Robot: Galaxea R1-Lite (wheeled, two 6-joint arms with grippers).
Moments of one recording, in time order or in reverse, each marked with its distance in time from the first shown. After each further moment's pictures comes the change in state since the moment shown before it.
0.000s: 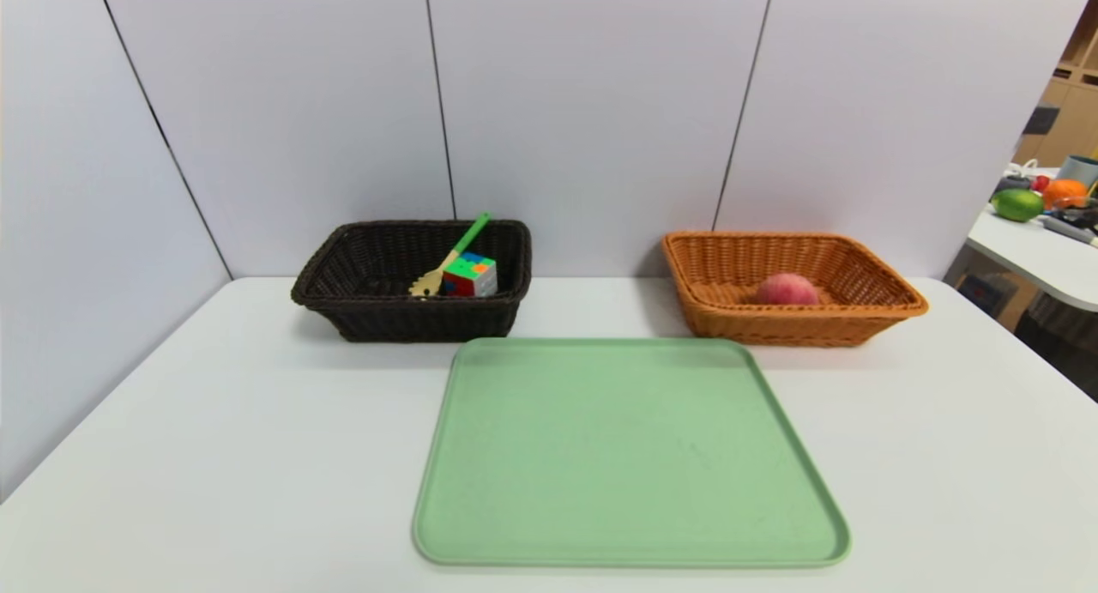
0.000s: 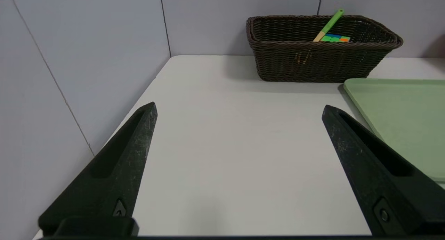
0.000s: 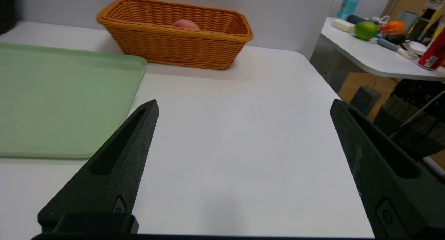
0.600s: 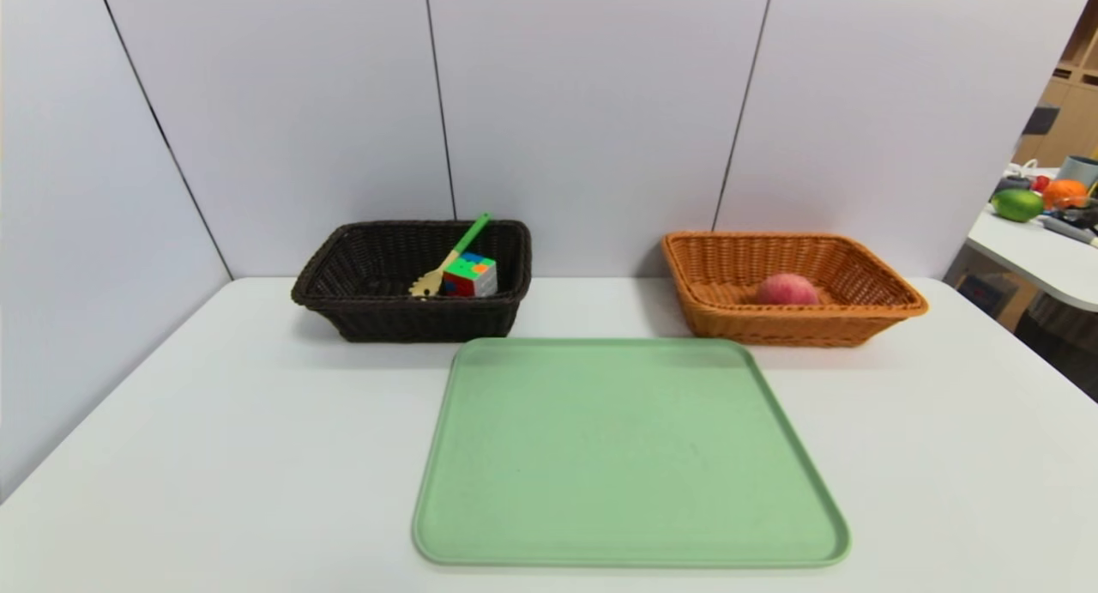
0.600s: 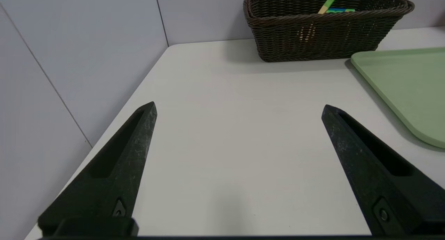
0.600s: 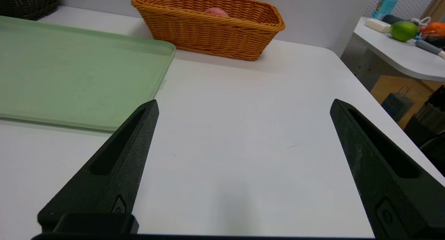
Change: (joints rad) left arm -0.004 -0.056 0.110 -0.031 -0.010 0.059; right arm 0.000 -0.090 0.041 0.057 0.090 0.001
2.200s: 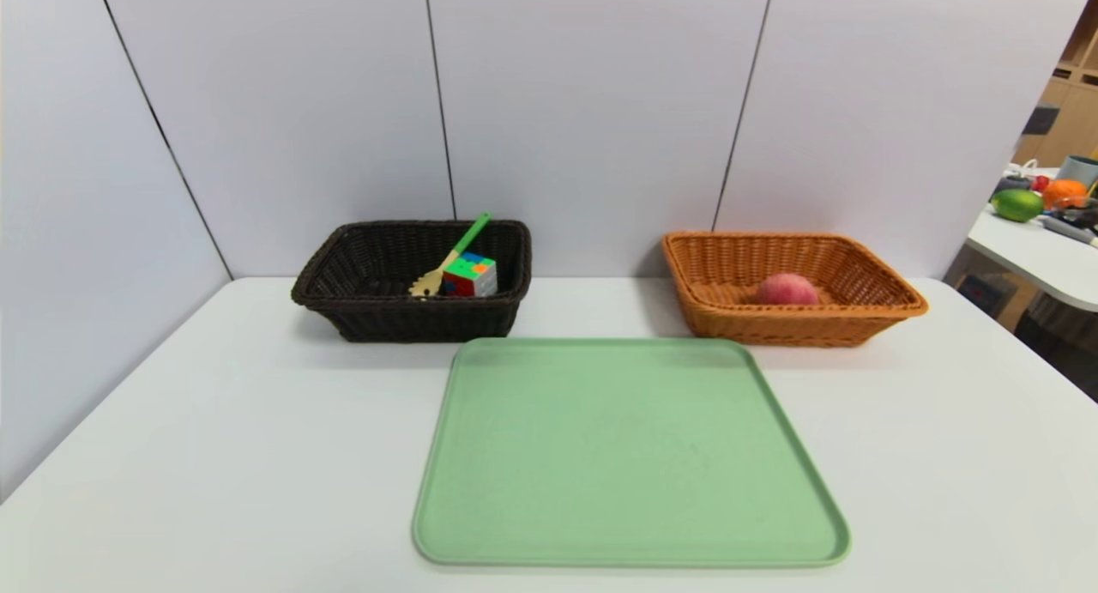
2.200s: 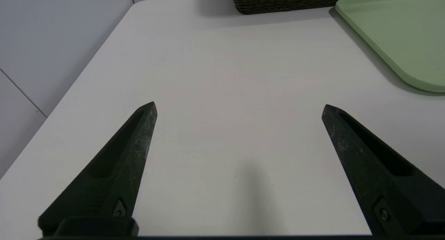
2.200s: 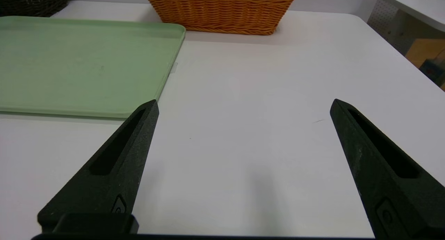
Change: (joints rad) left arm 0.000 -0.001 0.060 0.078 -0.081 -0.011; right arm 0.003 0.004 0.054 0.005 0.012 0.114
